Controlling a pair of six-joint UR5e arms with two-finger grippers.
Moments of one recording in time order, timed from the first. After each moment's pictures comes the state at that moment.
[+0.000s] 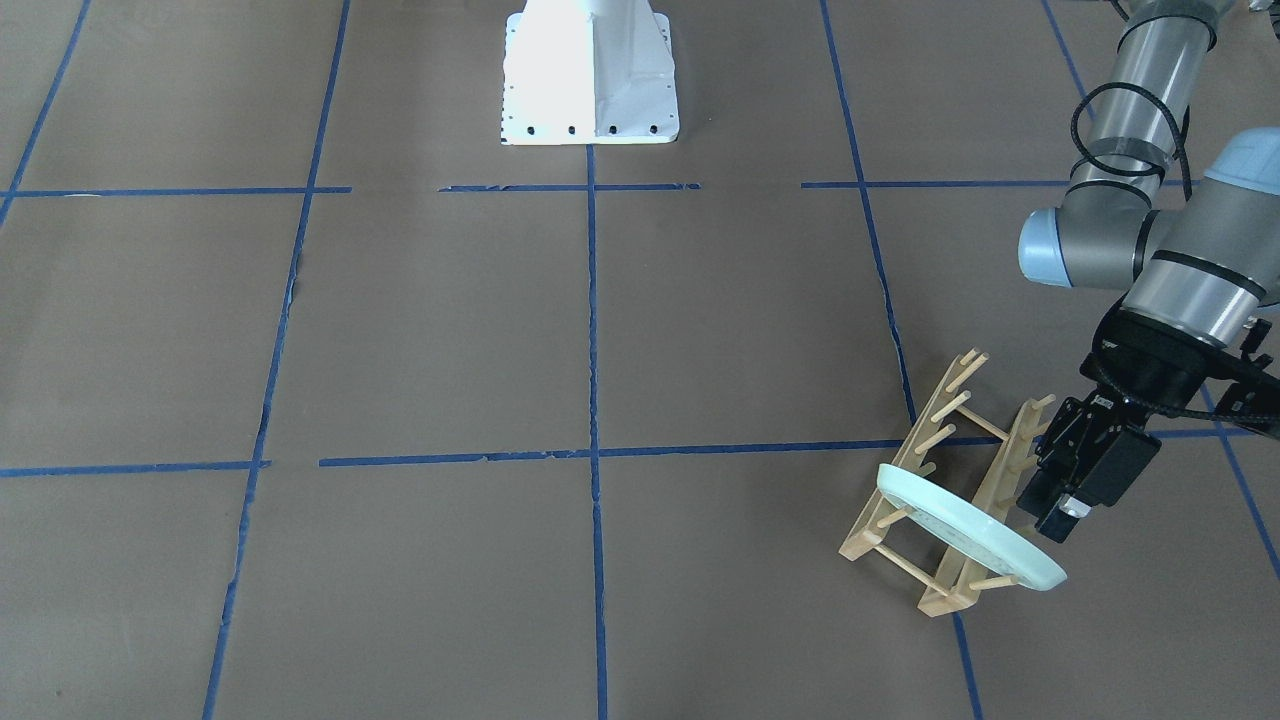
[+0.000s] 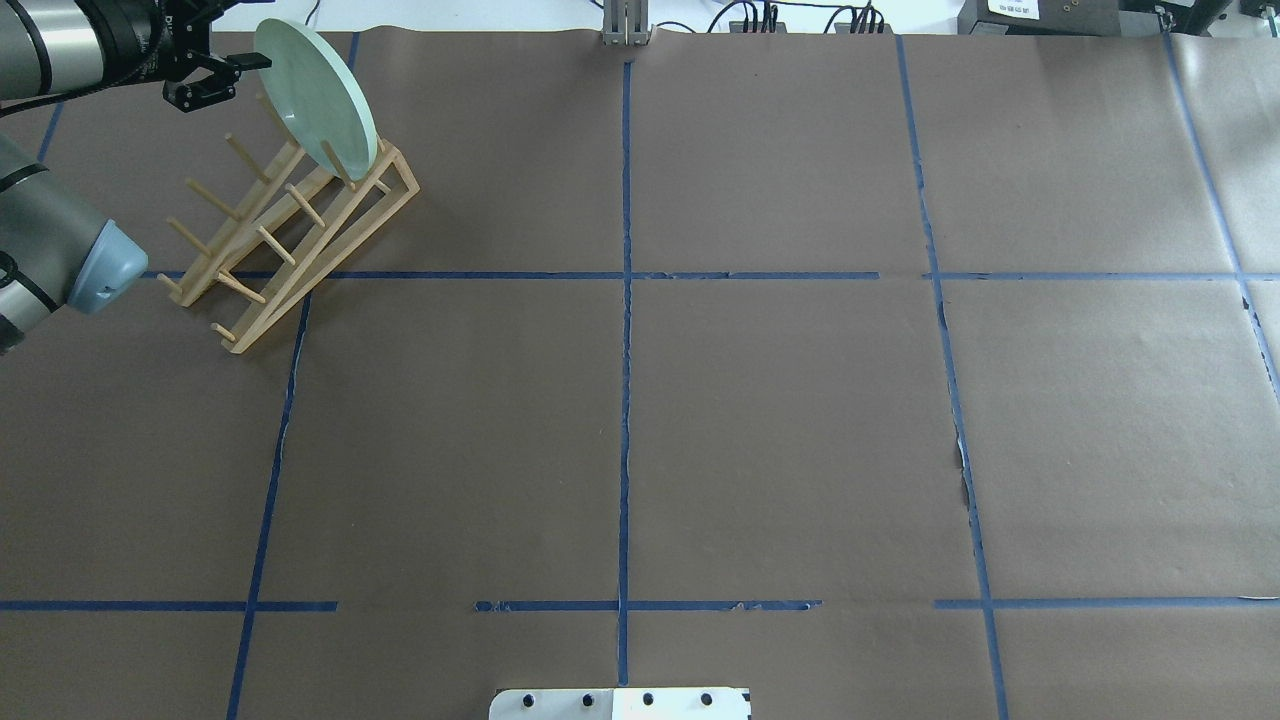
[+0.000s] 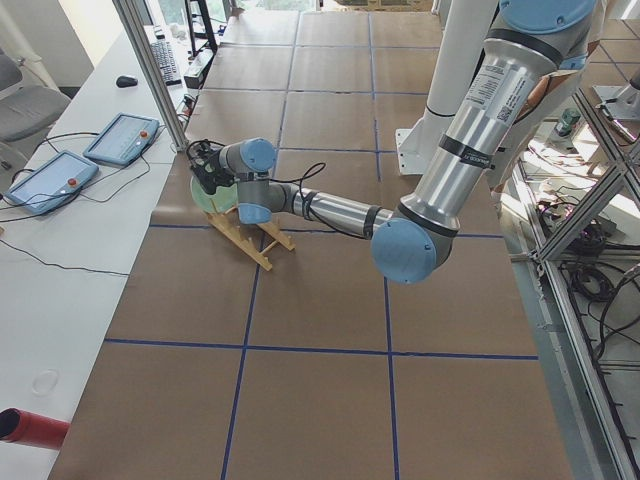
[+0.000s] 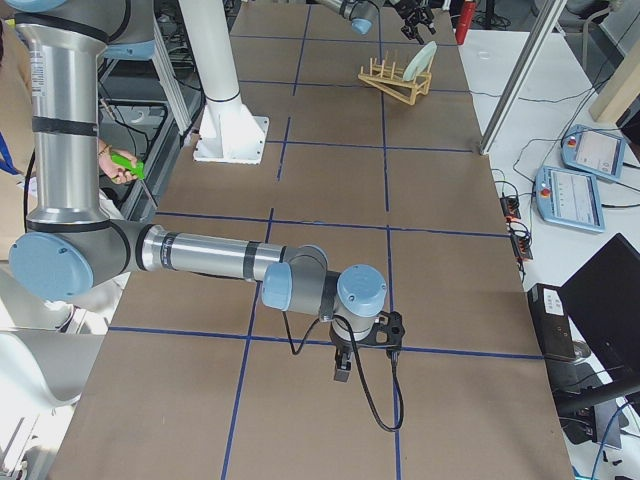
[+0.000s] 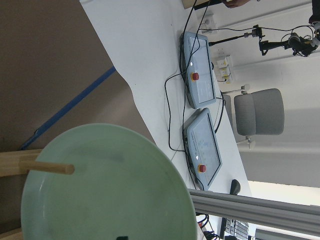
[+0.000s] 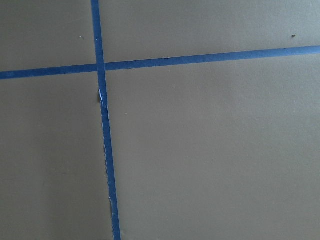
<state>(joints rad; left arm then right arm) -1.07 -2.03 -1.30 -2.87 -1.88 -2.14 1.62 -1.62 1.56 -1.62 2.32 -0.02</state>
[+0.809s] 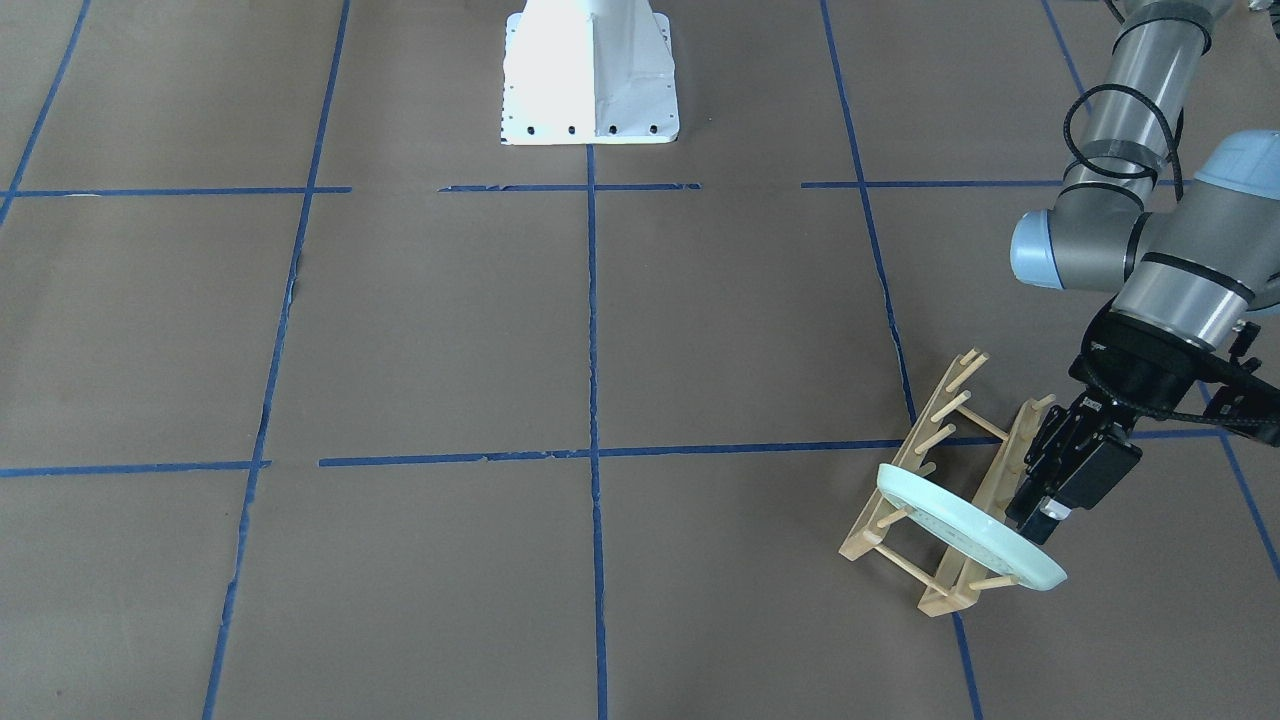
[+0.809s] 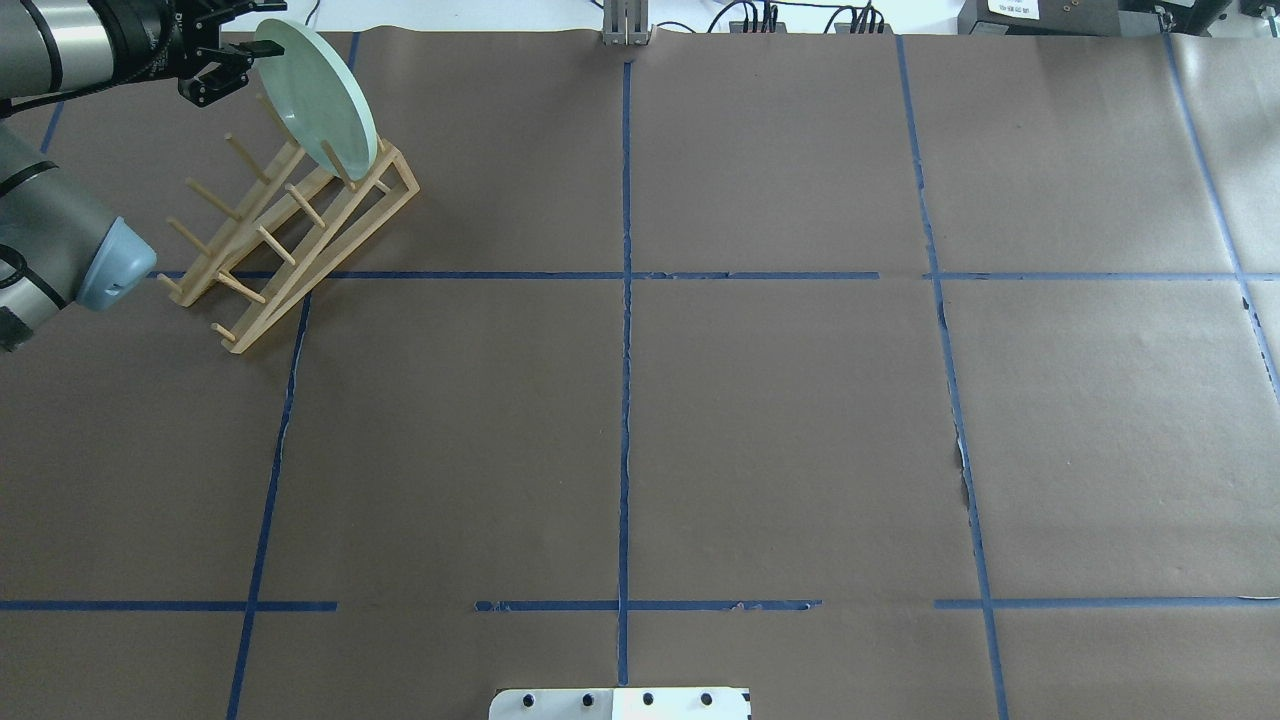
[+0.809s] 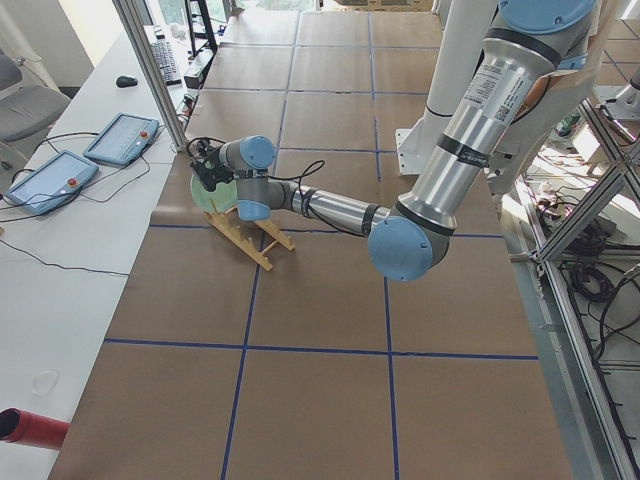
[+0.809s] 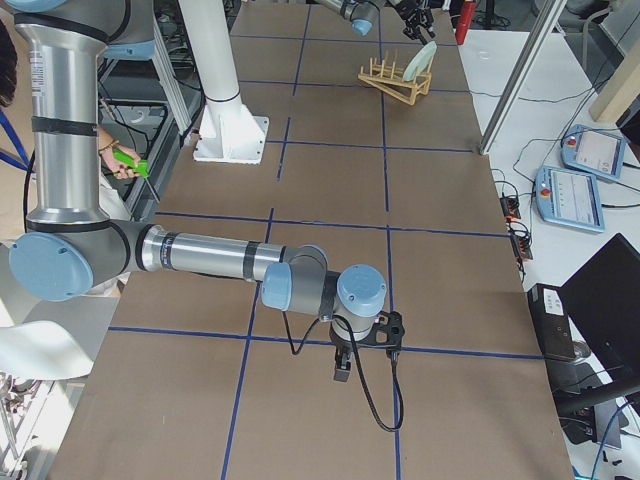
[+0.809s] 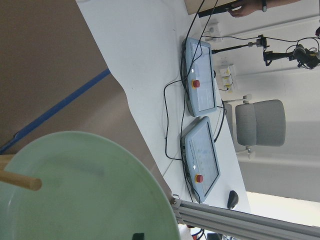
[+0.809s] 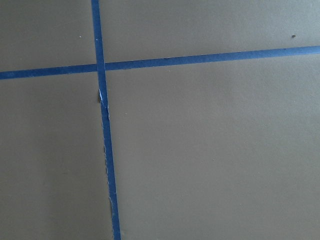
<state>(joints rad) -1.07 -2.04 -1.30 -2.87 -1.87 -2.14 1.62 -1.62 1.56 -1.62 2.32 -0.02</state>
